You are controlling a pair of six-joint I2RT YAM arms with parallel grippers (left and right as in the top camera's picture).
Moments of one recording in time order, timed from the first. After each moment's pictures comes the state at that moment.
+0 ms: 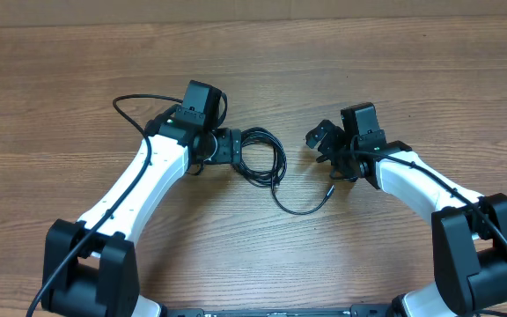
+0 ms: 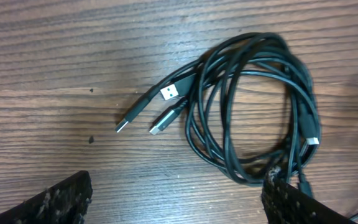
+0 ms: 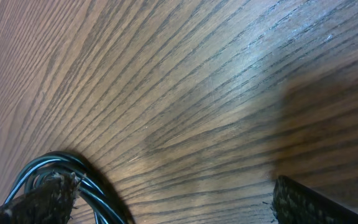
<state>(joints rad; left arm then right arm) -0.33 1.67 1.20 -0.74 0.06 -0.37 0.27 1.71 0.91 -0.23 -0.14 0.93</state>
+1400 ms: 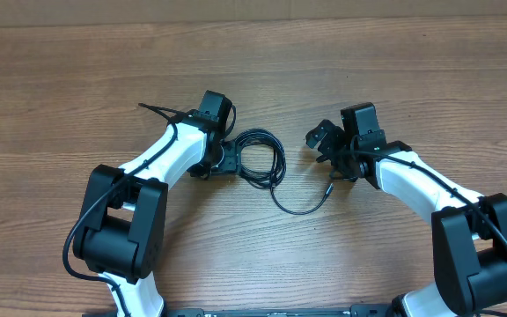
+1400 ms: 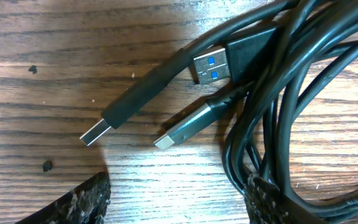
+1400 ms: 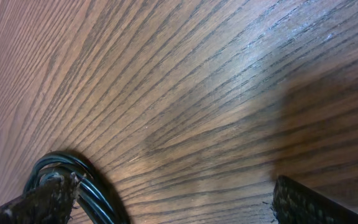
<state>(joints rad) -0.33 1.93 1.22 -0.72 0.07 -0.37 0.27 1.71 0.91 -0.23 -0.14 0.93</state>
